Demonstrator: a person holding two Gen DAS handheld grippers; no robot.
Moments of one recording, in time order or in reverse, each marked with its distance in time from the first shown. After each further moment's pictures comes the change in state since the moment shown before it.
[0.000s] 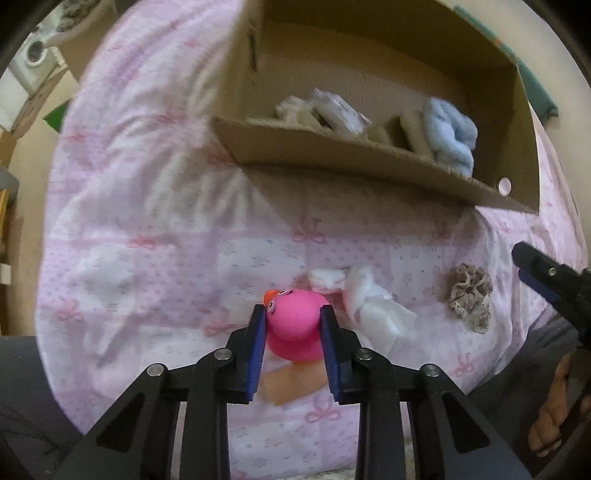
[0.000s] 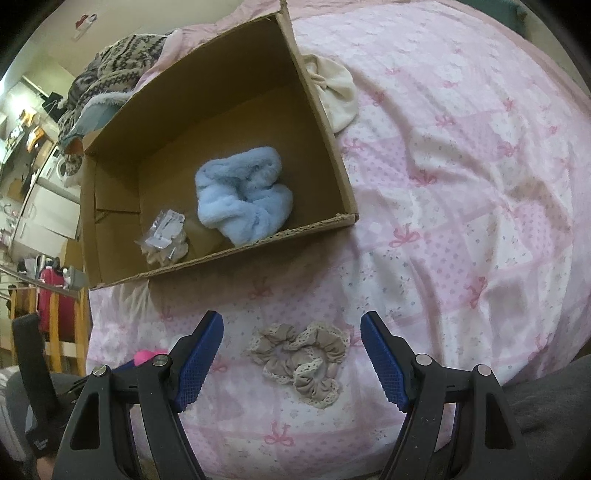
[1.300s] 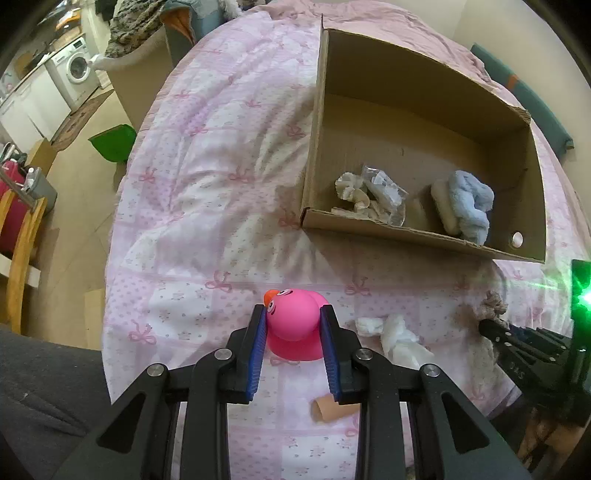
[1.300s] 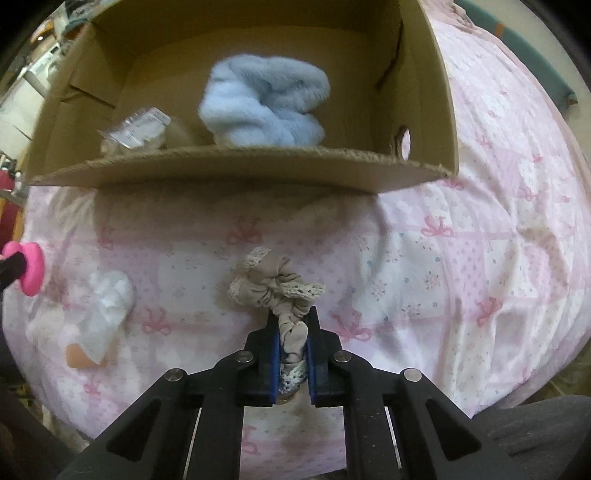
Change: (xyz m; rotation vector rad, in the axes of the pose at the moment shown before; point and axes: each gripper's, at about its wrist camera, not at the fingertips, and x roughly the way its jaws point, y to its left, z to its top) left arm -0.038 0.022 0.006 -0.044 -0.183 0.122; right arm 0.054 0.057 -0.031 -0.304 0.122 -0.253
